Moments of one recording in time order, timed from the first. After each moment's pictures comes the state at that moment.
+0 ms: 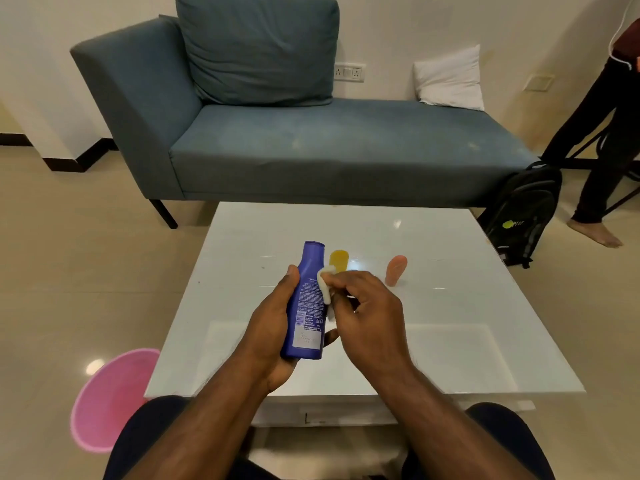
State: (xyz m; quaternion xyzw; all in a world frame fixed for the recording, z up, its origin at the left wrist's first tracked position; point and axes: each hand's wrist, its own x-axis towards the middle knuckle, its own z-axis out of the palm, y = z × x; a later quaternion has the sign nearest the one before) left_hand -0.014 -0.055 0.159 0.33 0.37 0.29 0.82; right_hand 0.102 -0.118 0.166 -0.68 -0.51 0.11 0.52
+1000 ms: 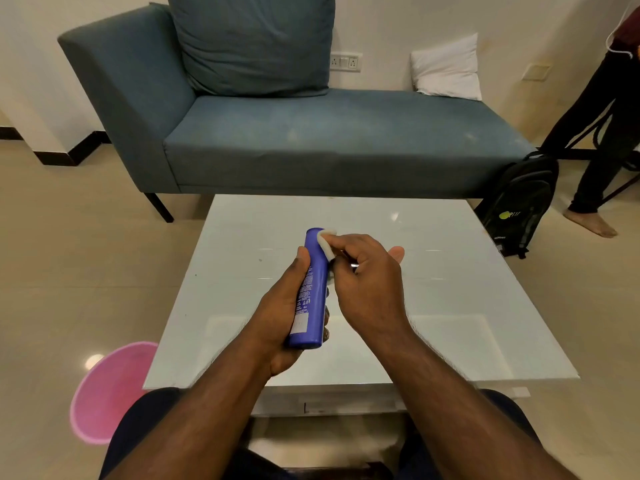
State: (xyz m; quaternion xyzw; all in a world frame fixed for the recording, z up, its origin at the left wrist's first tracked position) left_hand -0.008 -0.058 0.165 0.38 0.39 0.26 0.80; right_hand 0.106 -0.101 0.191 -0.70 -0.49 0.10 0.51
